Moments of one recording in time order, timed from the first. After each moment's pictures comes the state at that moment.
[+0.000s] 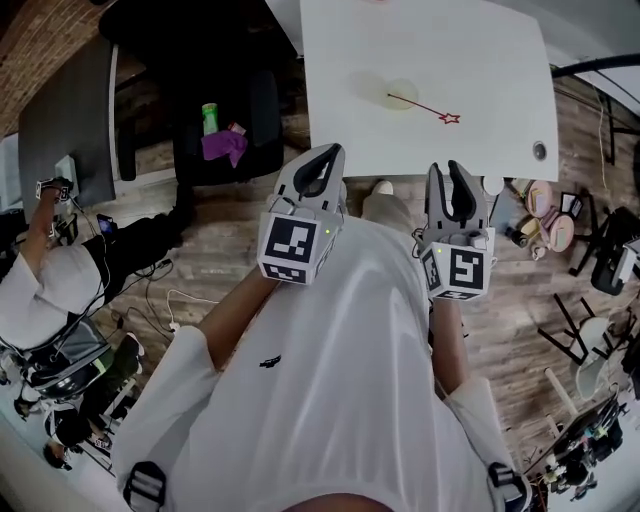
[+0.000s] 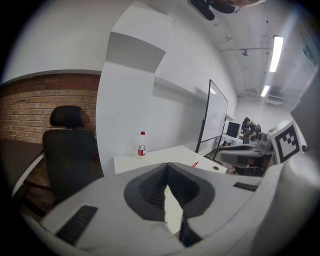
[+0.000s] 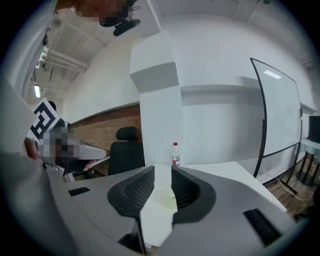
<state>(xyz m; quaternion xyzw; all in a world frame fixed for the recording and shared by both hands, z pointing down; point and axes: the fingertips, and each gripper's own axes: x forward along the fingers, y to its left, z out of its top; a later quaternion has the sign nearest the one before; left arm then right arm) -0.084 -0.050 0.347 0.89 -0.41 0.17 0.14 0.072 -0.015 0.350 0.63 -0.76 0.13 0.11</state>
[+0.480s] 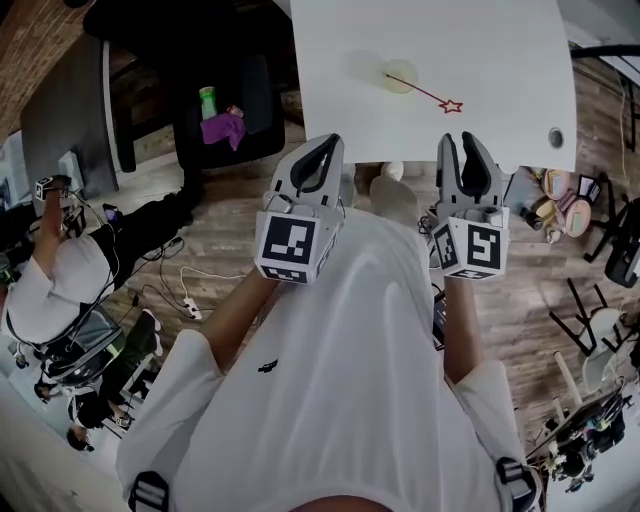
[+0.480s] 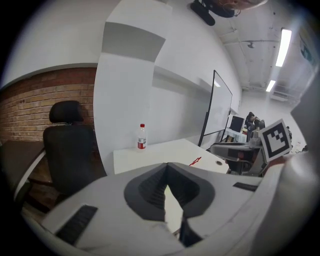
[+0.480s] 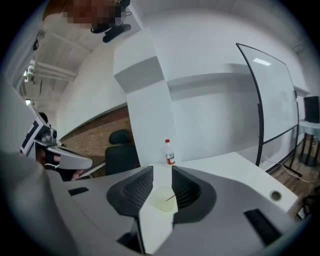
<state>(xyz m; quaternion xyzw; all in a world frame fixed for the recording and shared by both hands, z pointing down) -0.059 -0.060 0.368 0.87 -0.42 0.21 0.16 0.111 -0.053 0.383 0.63 -0.75 0.18 0.06</state>
